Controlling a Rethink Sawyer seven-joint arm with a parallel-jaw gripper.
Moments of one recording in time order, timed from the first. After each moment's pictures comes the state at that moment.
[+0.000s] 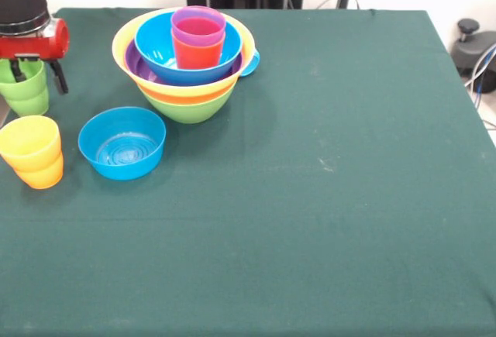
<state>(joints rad) -1.16 -0.43 0.64 1.53 -0.83 0.73 1.58</state>
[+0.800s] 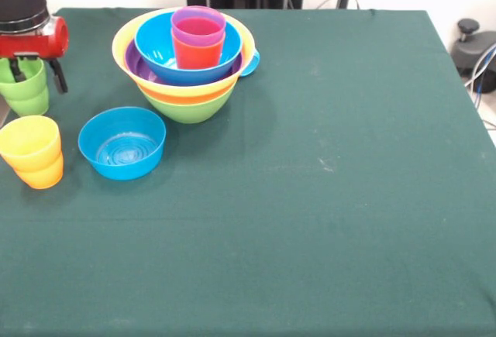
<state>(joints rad) -1.17 -0.43 0.65 1.53 -0.83 0.73 1.58</state>
